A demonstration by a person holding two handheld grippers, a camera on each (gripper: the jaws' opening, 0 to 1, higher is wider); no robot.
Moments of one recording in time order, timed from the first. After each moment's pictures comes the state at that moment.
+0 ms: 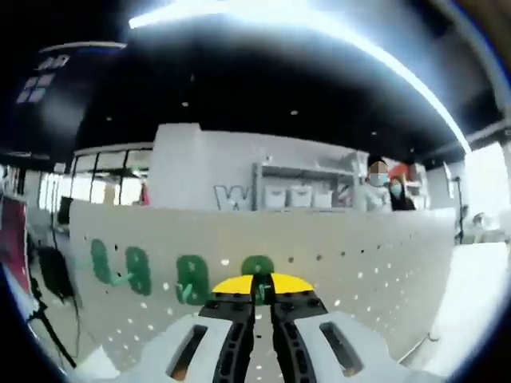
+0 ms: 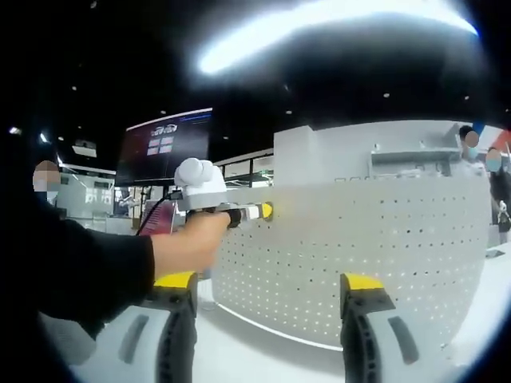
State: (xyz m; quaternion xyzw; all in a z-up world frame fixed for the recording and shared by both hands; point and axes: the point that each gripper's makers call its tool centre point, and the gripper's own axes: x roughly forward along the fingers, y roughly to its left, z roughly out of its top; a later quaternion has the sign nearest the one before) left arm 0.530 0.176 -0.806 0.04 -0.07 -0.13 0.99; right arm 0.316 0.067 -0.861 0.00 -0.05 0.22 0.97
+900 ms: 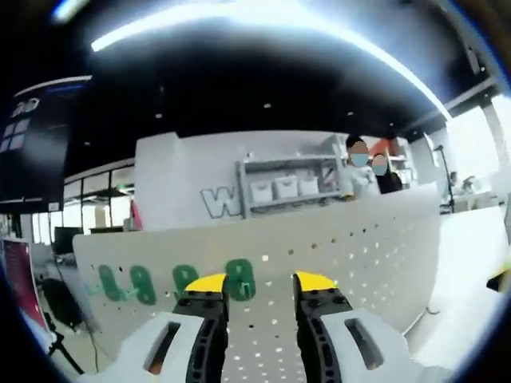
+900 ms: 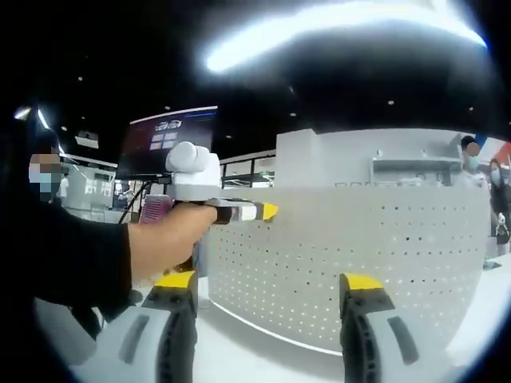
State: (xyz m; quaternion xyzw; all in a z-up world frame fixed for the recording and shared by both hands) left arm 0.496 0.169 -0.797 0.05 -0.07 -0.18 0.98; right arm 0.314 0.070 -0.861 -0.03 -0.06 0.22 0.97
